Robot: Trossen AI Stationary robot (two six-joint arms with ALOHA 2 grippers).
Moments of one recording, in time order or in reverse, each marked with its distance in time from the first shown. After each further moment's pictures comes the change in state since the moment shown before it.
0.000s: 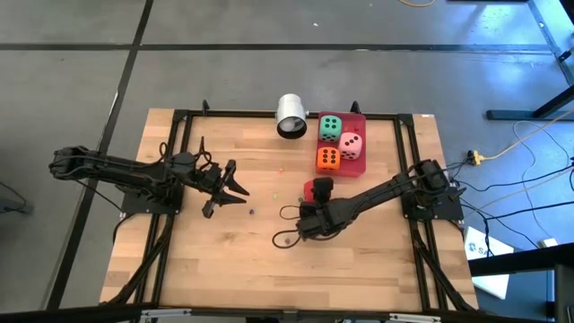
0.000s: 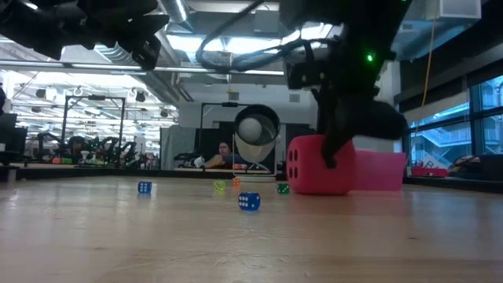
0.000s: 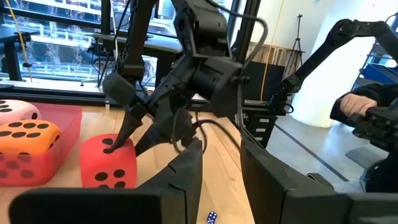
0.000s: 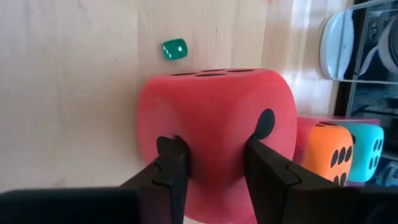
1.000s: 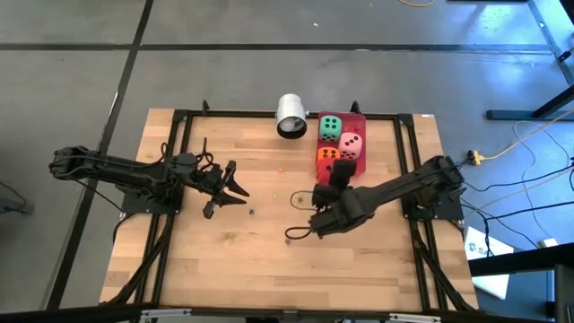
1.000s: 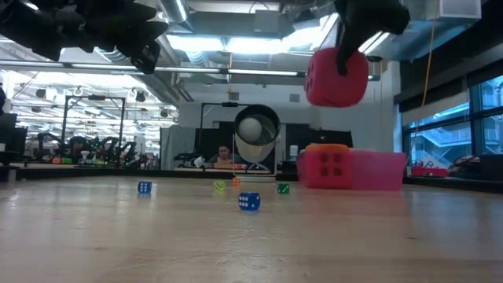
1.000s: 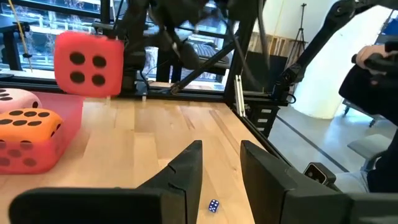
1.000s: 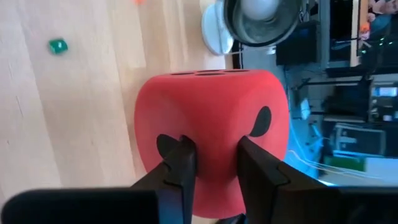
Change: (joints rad) left arm 0.000 0.000 0.000 -0.045 0.001 0.016; right arm 0.038 -0.131 0.297 -0.566 0.196 0.260
